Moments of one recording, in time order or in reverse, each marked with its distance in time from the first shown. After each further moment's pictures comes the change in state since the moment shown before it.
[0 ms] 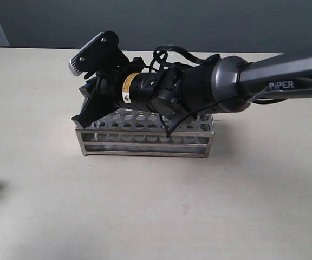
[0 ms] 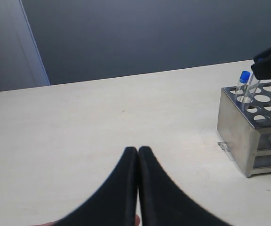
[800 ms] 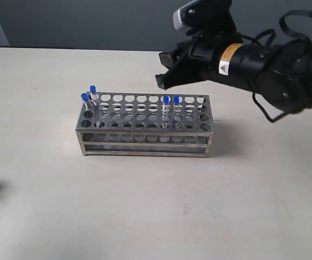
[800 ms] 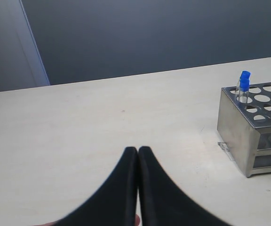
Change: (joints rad) left arm 0.000 0.000 0.000 0.000 0.000 0.000; right arm -0.263 -0.376 0.354 0.067 -0.062 0.009
